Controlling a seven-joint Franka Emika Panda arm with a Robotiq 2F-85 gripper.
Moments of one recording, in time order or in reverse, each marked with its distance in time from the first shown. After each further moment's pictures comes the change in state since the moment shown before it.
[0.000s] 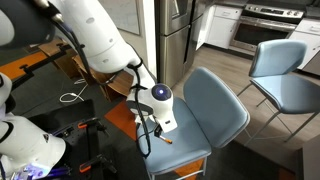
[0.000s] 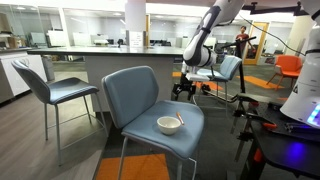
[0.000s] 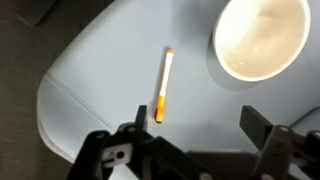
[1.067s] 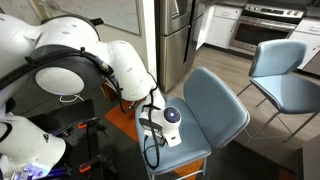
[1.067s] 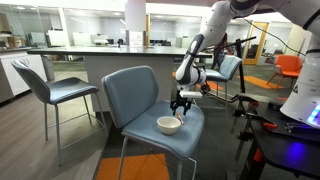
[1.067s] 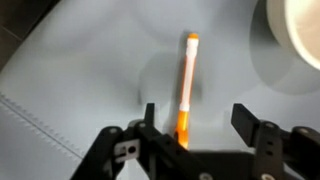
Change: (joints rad) arm -0.071 0.347 0.025 0.280 -0.005 -0.001 0.001
